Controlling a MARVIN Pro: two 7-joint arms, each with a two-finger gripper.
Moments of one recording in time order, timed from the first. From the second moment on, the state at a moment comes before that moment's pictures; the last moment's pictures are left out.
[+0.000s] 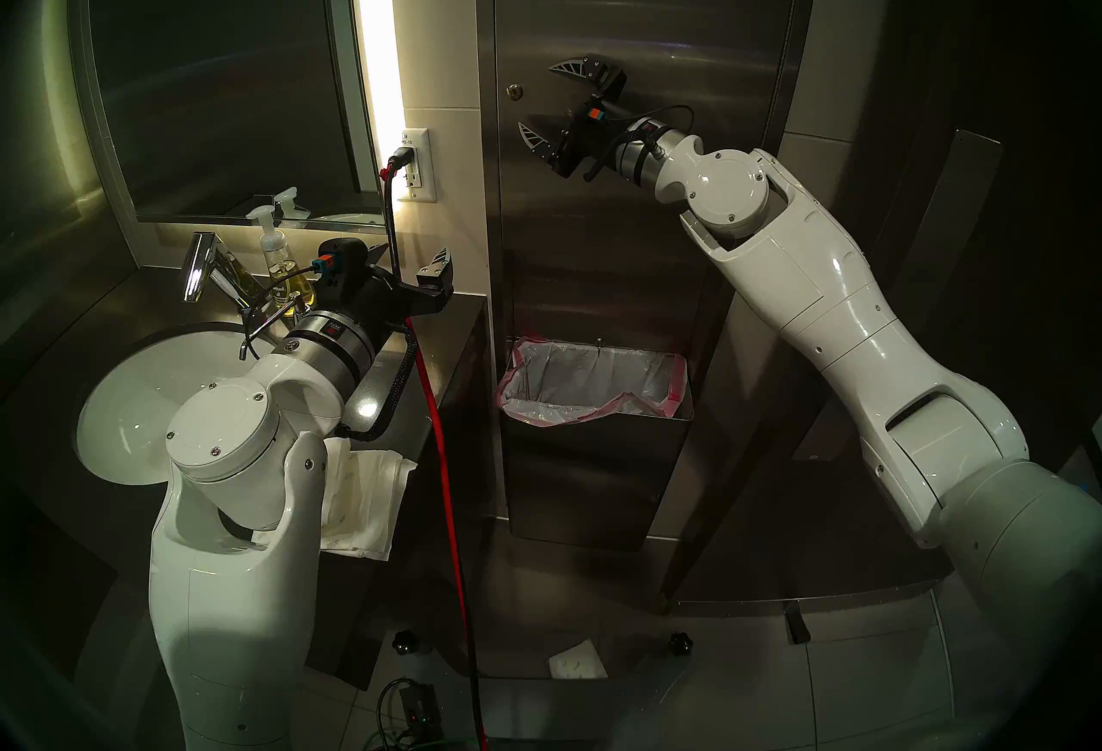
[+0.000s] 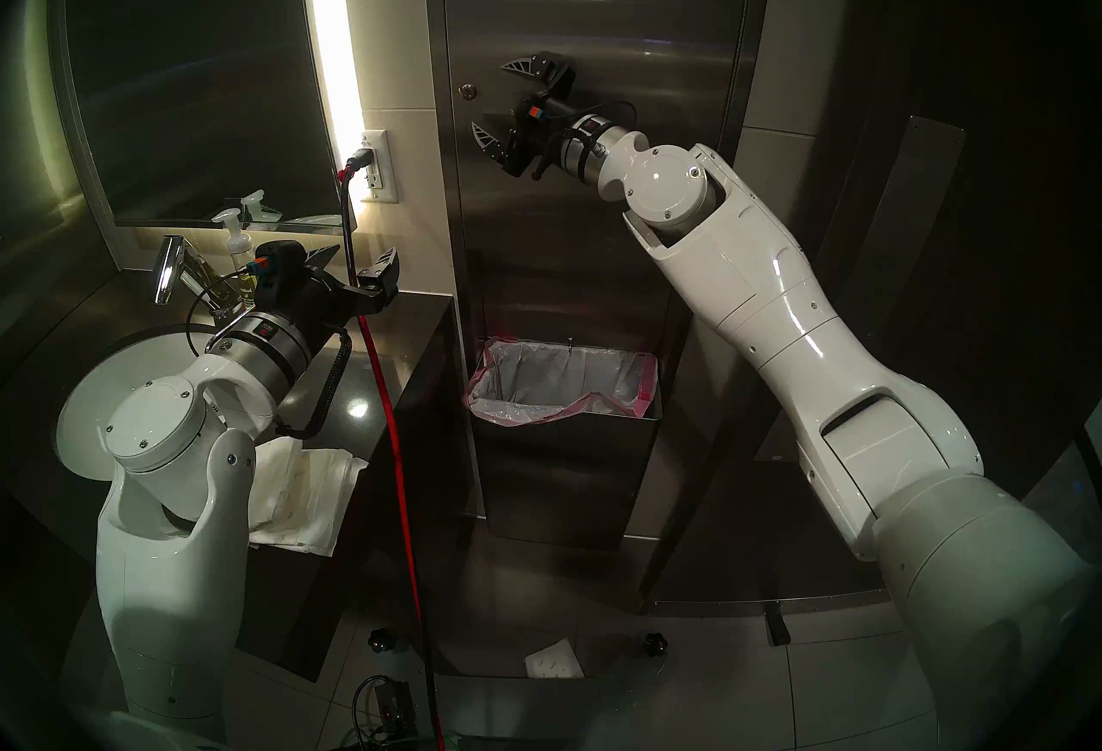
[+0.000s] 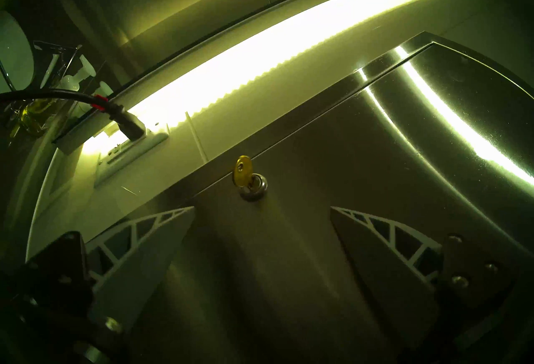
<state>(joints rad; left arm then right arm) 1.76 -1.46 -1.67 -2.28 -0.21 0.48 -0.17 -0.59 -1.19 0.90 -1.26 -0.13 -0.19 0.29</state>
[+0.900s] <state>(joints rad) 1.76 -1.46 -1.67 -2.28 -0.21 0.48 -0.17 -0.58 -1.23 0.92 -1.24 -0.17 -0.23 0.26</state>
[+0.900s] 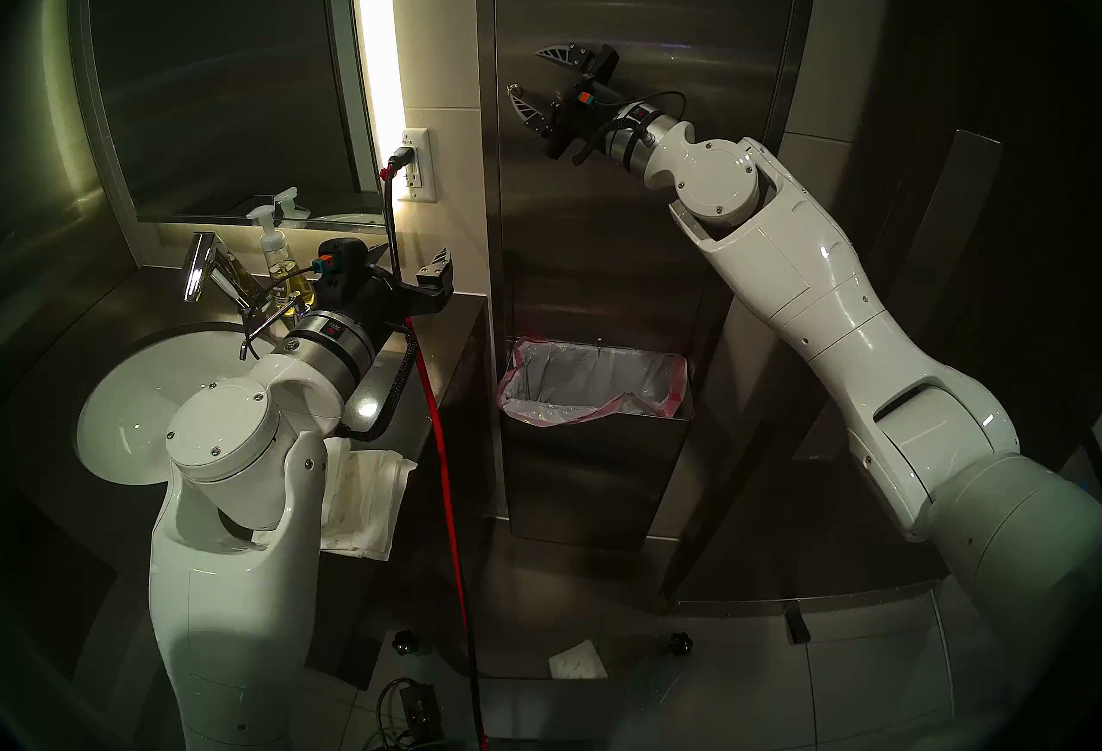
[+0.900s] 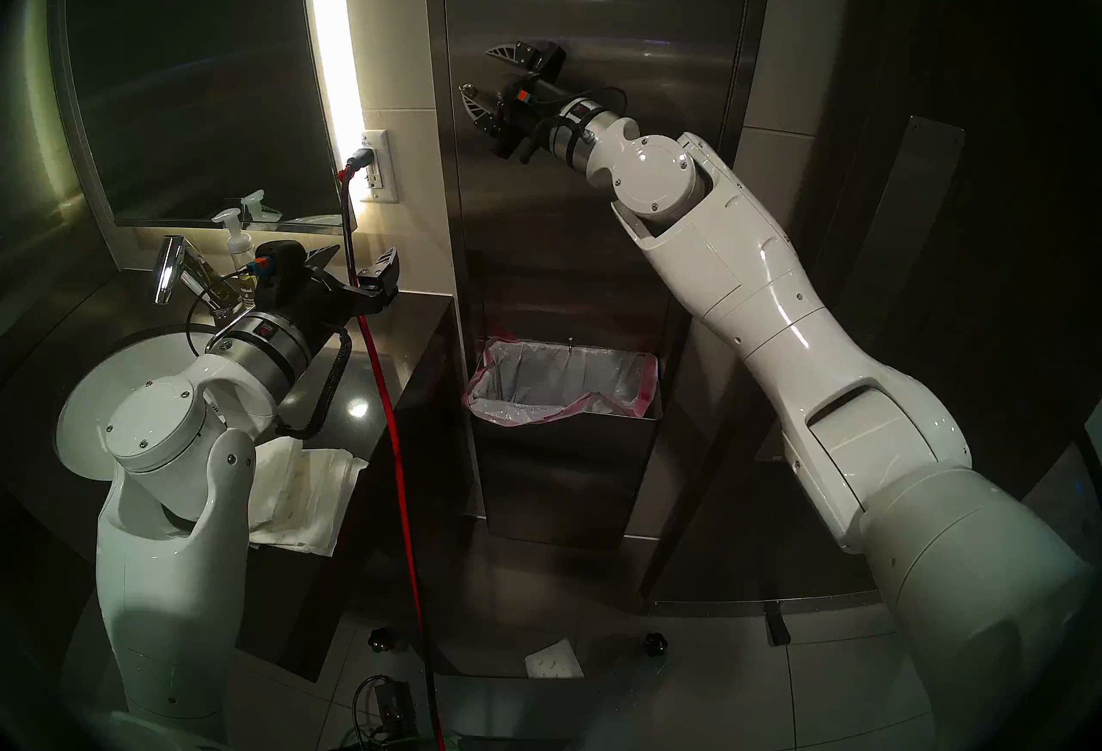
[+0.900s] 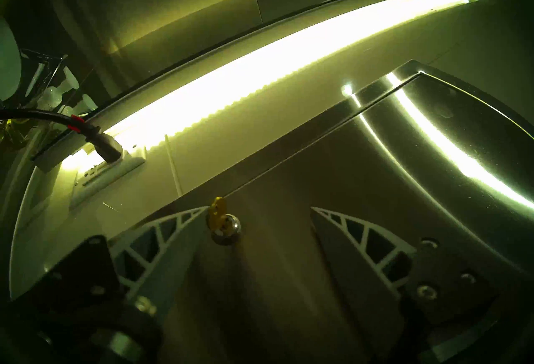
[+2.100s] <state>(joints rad) 1.76 -1.46 -1.67 -2.28 -0.21 0.48 -0.17 -0.65 -1.17 1.01 -1.37 -0.12 -0.28 0.15</state>
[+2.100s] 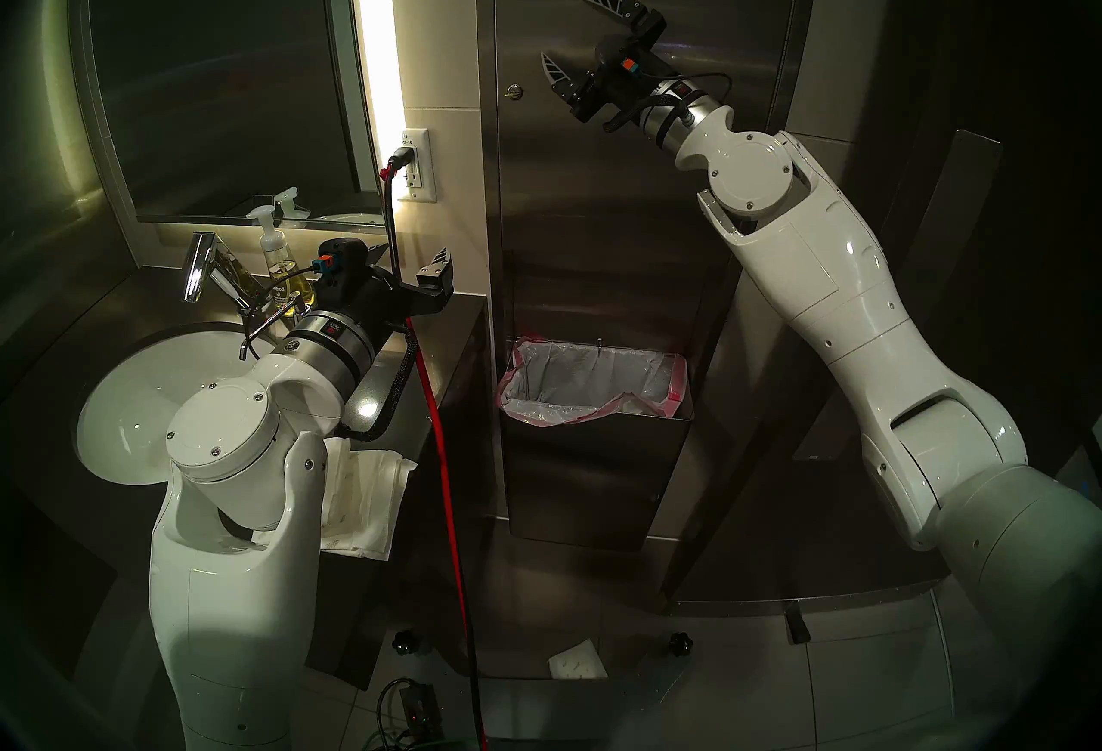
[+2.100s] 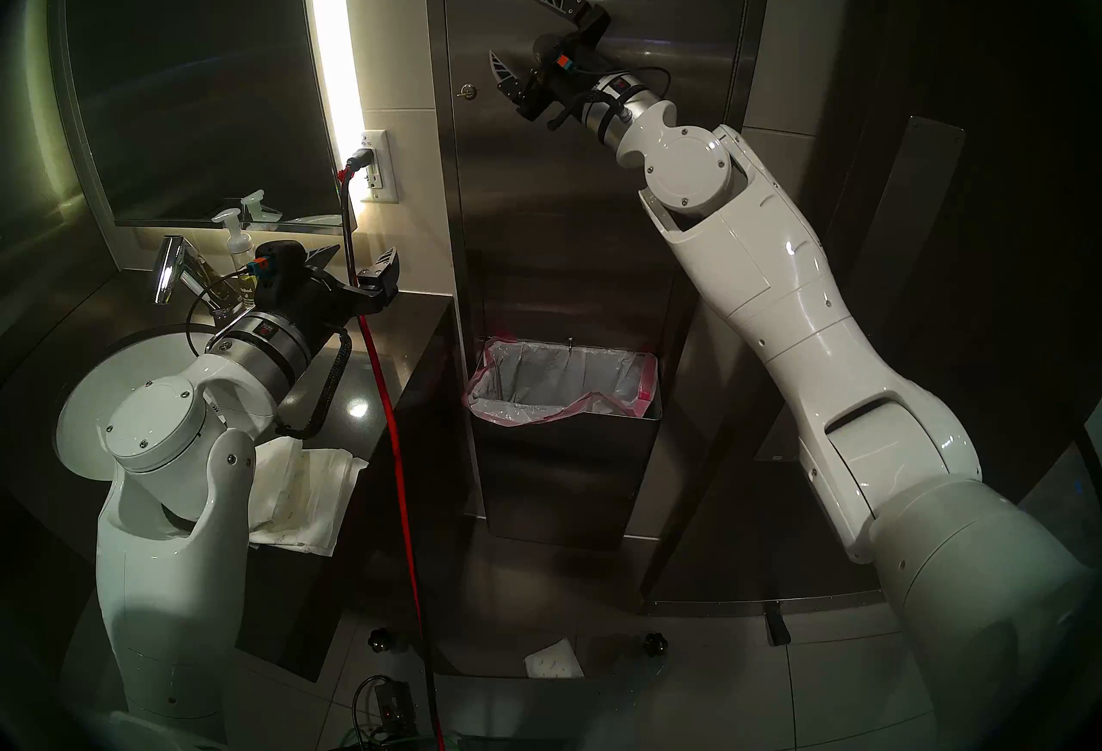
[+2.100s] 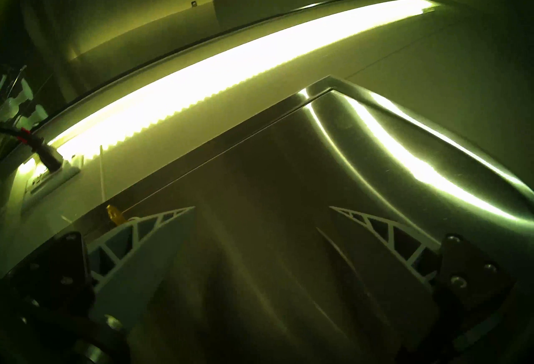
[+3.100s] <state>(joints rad) 1.76 -1.46 -1.67 -2.28 -0.21 0.48 -0.17 -1.06 -0.95 0.76 -1.65 0.01 -0.38 -0.15</state>
